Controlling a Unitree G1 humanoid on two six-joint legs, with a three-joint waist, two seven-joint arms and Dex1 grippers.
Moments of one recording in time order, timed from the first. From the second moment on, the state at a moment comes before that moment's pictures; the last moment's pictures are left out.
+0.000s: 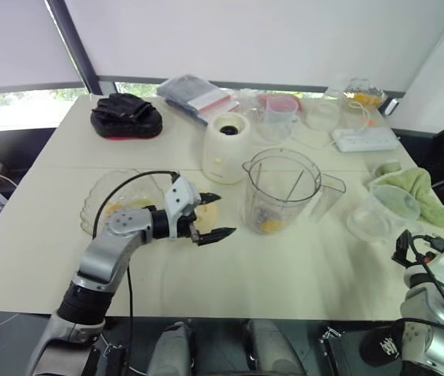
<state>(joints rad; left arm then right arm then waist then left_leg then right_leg) -0.35 0.43 -0.15 -0.20 -0.30 0.44 -0.95 0.07 -0.22 -0.61 -0.07 0.33 0.25 -0.08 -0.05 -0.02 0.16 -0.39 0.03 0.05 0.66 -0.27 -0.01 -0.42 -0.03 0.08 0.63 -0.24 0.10</state>
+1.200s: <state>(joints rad) -0.37 0.45 -0.18 -0.20 -0.29 0.41 -0.91 -0.09 -0.31 -0.58 0.17 0.33 0.10 -0.06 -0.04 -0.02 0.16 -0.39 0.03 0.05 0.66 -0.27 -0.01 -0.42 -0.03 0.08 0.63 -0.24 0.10</state>
